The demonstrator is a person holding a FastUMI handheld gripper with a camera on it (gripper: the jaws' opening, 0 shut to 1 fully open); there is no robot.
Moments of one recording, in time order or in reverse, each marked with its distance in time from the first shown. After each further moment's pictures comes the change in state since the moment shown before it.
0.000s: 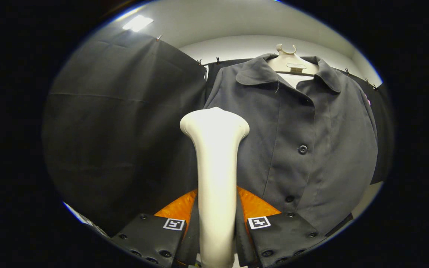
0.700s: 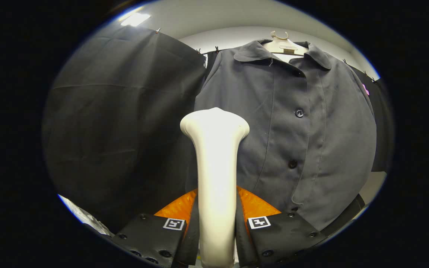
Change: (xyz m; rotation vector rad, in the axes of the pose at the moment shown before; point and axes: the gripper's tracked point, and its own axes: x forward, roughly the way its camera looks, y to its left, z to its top) arm -0.024 0.001 -0.062 0.013 0.098 -0.008
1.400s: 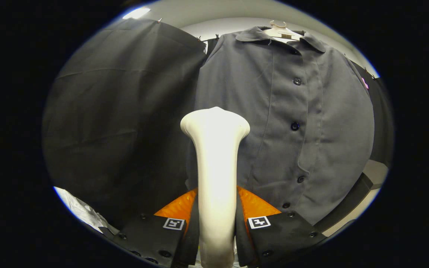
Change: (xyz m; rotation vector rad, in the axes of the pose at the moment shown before) arm -0.015 0.009 -0.067 -0.013 0.126 -0.016
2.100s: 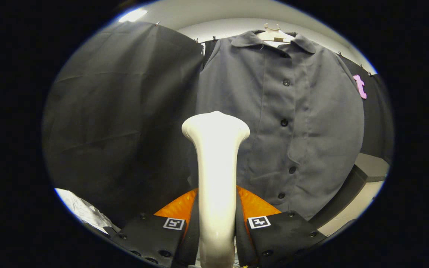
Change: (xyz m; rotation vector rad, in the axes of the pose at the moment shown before) arm -0.045 -0.005 0.021 0.034 -0.041 -0.013
